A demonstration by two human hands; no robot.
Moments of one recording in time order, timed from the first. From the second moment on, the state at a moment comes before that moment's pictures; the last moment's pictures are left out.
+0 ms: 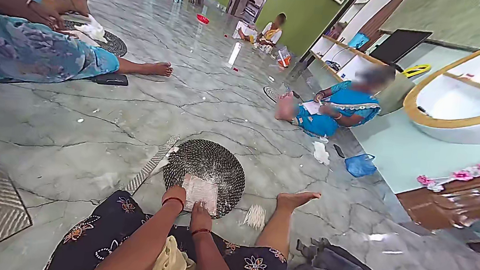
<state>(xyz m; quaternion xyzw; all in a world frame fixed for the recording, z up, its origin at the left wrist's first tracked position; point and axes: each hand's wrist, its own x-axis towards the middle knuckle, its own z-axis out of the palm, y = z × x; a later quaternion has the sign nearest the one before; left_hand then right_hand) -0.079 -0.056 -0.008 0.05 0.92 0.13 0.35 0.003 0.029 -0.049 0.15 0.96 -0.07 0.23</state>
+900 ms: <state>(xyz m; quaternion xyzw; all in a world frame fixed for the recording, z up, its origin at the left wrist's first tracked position) -0.081 -0.059 -0.012 0.04 0.93 0.14 0.33 -0.013 0.044 -0.041 0.13 0.96 -0.09 0.23</state>
